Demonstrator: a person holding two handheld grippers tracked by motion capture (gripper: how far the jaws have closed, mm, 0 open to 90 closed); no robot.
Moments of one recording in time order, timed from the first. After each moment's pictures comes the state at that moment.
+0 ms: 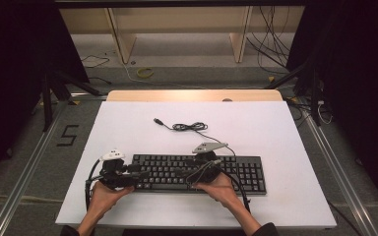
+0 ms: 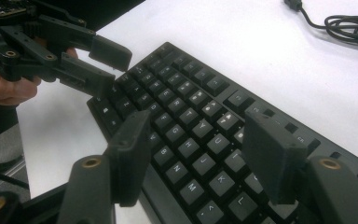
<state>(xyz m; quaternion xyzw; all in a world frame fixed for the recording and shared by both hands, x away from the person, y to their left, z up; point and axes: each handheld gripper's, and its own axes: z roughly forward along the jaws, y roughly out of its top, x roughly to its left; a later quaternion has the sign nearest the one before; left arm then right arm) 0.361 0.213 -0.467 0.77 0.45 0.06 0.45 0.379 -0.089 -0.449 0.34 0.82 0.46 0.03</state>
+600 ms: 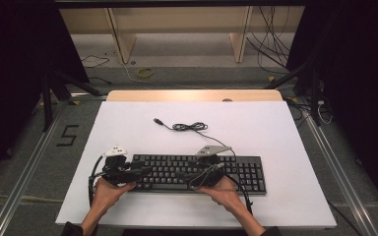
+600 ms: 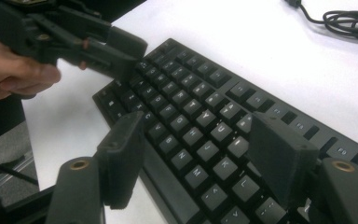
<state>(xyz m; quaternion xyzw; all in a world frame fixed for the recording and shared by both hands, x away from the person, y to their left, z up) 0.372 0.207 -0.467 0.77 0.45 0.06 0.45 0.368 -0.096 -0.449 0.34 0.82 0.46 0.03</state>
